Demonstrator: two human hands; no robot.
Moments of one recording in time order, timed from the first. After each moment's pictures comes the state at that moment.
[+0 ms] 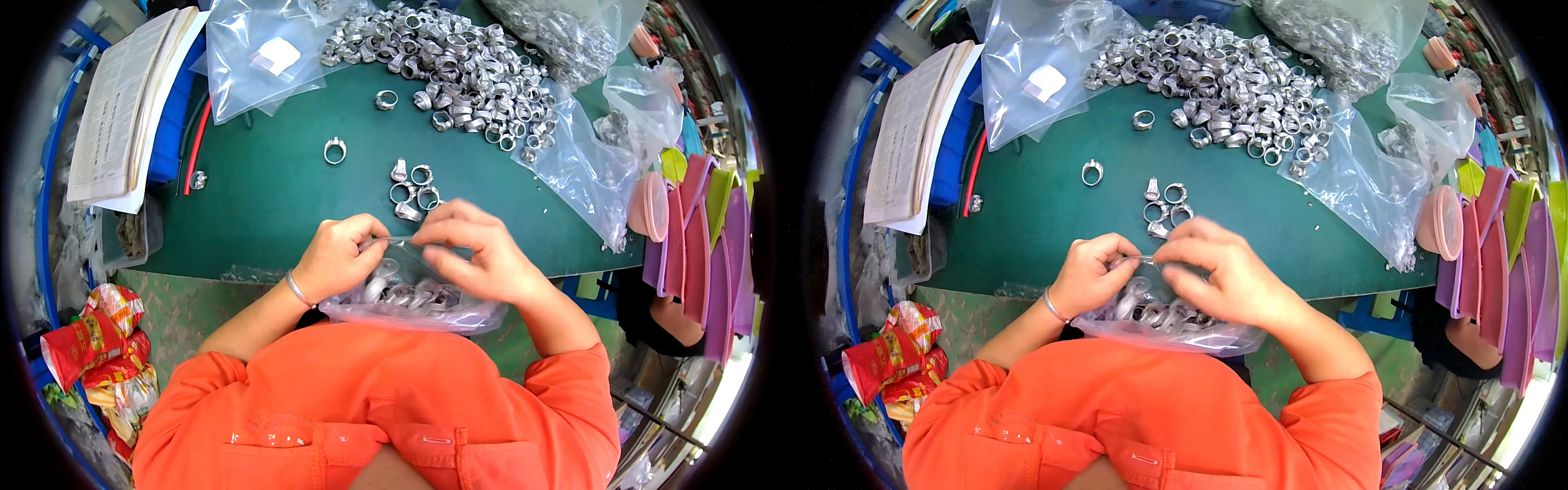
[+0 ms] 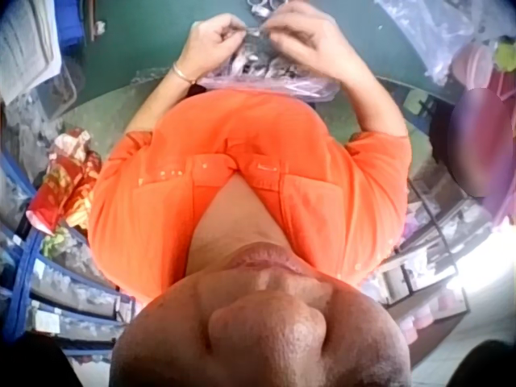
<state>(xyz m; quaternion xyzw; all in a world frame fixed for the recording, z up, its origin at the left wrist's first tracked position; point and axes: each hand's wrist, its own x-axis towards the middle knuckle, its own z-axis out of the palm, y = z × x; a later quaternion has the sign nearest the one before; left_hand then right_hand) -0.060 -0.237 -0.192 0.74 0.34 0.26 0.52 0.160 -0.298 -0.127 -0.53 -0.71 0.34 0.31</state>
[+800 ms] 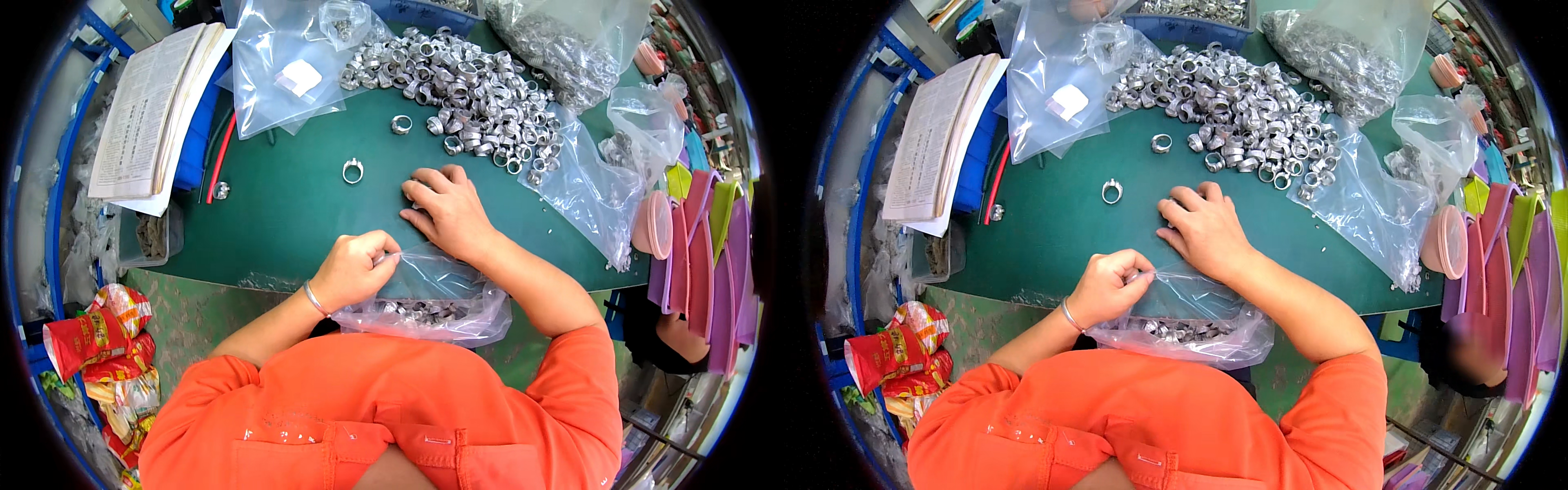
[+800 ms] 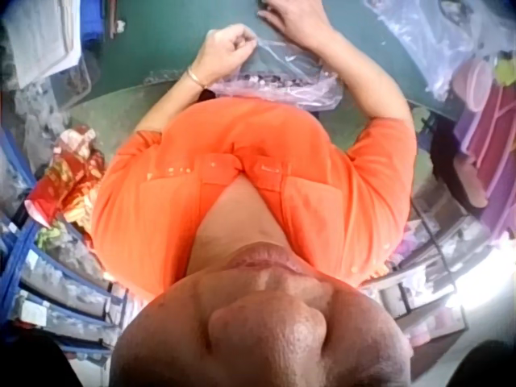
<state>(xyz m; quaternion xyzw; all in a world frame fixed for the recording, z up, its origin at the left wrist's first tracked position) -0.061 -0.236 -0.189 0.76 0.35 0.24 0.49 0.150 -0.241 -0.181 -0.56 -0.80 0.04 0.21</state>
